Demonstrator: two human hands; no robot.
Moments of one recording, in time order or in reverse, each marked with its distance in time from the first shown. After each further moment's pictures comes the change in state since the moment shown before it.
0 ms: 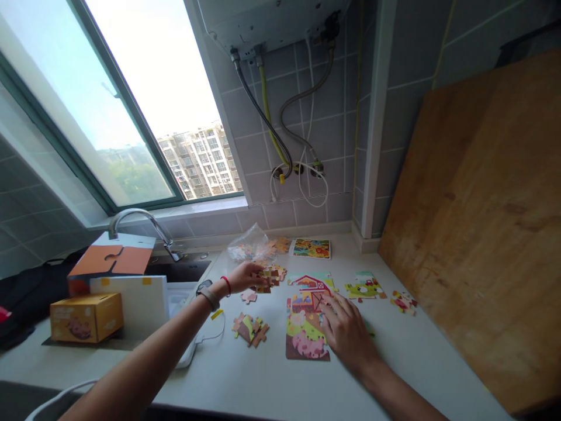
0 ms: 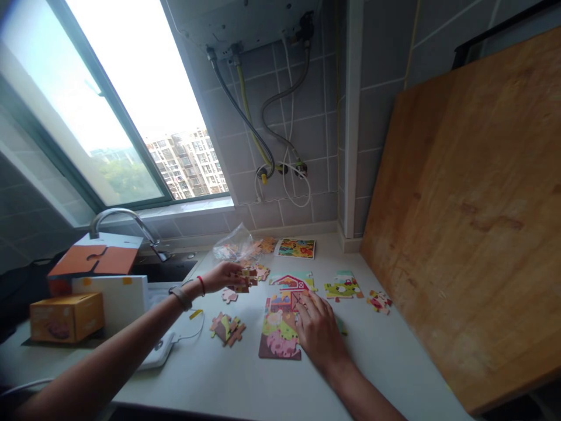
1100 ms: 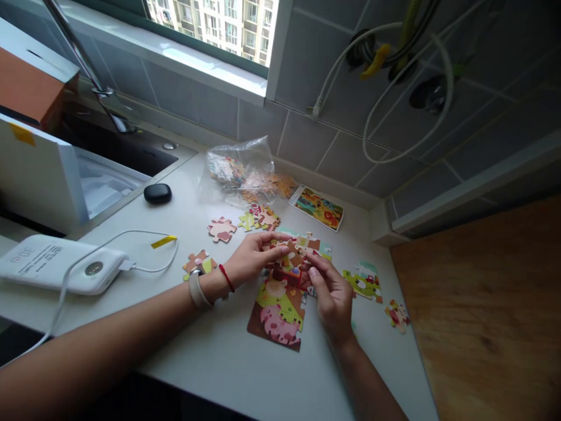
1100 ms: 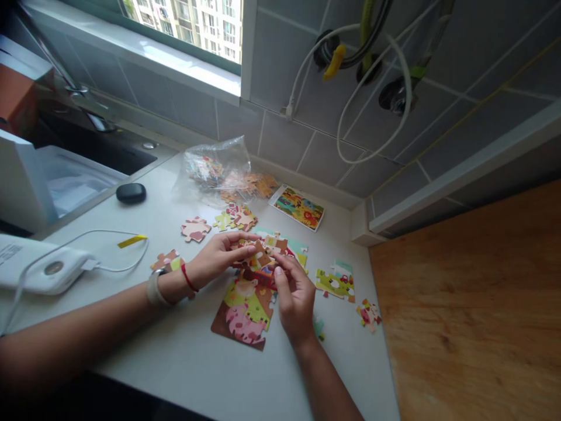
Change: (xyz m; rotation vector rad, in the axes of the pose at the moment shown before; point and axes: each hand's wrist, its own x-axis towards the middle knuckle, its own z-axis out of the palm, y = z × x) left_hand 0.028 -0.023 0.122 -0.807 0.223 0.179; right_hand 0.062 -0.004 0.009 0.889 -0.150 0.506
